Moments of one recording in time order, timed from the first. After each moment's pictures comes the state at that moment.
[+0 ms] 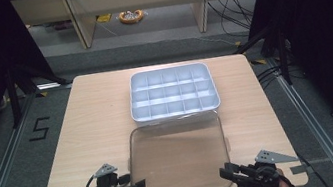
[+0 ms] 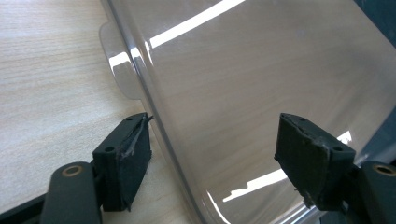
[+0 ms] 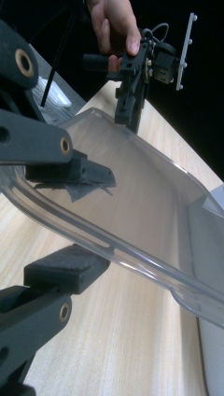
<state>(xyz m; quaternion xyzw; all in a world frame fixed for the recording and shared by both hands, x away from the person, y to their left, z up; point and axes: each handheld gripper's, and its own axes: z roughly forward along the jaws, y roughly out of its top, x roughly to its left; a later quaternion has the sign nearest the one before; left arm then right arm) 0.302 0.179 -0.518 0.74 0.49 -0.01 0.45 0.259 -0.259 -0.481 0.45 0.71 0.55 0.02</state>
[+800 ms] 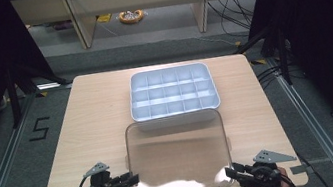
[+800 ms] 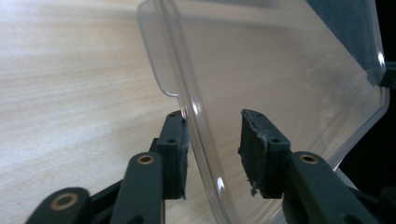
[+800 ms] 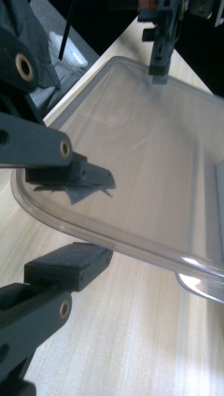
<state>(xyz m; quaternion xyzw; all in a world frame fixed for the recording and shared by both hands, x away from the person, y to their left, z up) 0.305 0.194 -0.518 0.71 0.50 -0.02 0.49 0.263 -0.267 -0.490 0.48 0.74 0.47 0.07</state>
